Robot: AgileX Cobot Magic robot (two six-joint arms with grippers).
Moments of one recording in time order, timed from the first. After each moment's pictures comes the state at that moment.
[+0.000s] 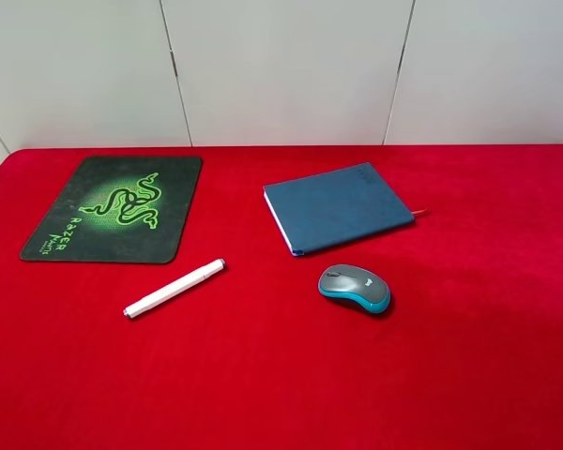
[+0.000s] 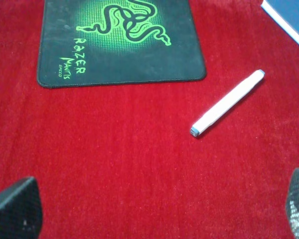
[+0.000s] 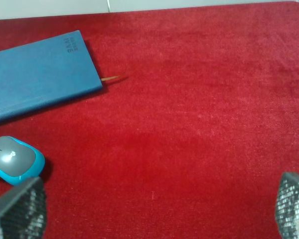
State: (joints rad) left arm -0.06 -0.01 -0.49 -0.05 1.05 0.03; right arm -0.01 -0.01 -0.50 0.03 1.03 0.01
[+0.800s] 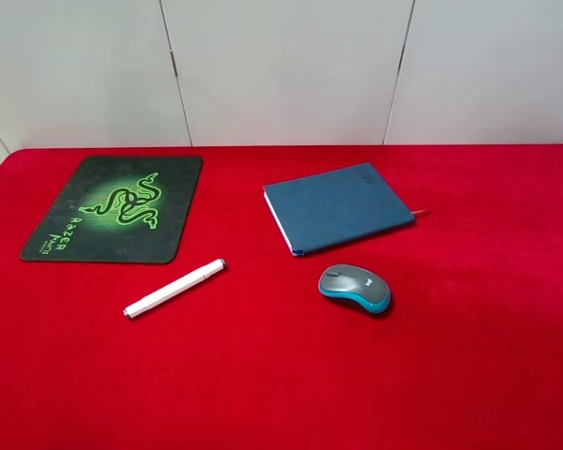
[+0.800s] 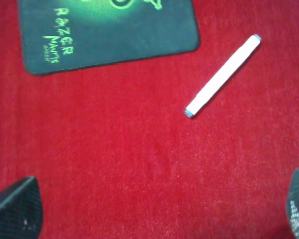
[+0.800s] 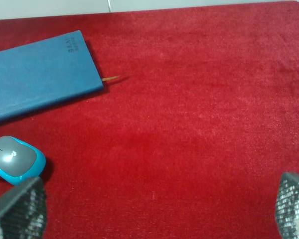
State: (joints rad) left arm -0.09 0.73 -0.92 -0.06 1.13 0.13; right arm -0.01 -0.01 -0.50 0.03 1.03 0.01
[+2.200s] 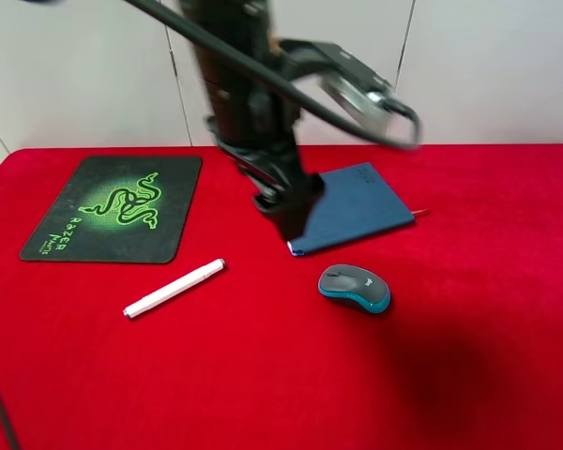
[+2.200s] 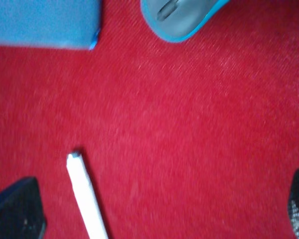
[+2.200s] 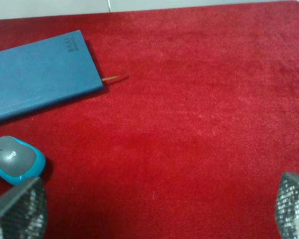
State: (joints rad) left arm -0.86 1.90 -1.68 0.04 1.14 0.34; right arm -0.01 -0.01 -0.50 0.03 1.03 0.01
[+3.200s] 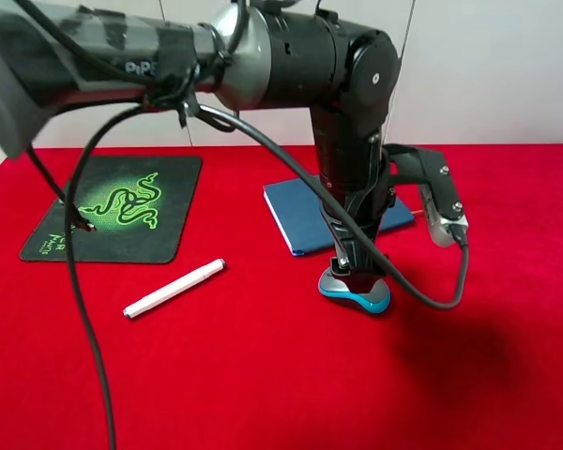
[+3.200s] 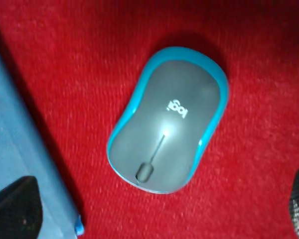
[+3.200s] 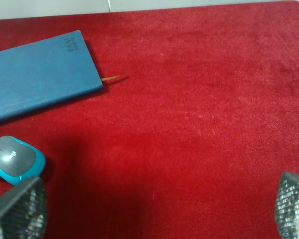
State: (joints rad) left arm -0.94 2.22 -1.84 0.00 0.94 0.70; right arm -0.01 -0.01 -0.50 0.03 1.03 0.01
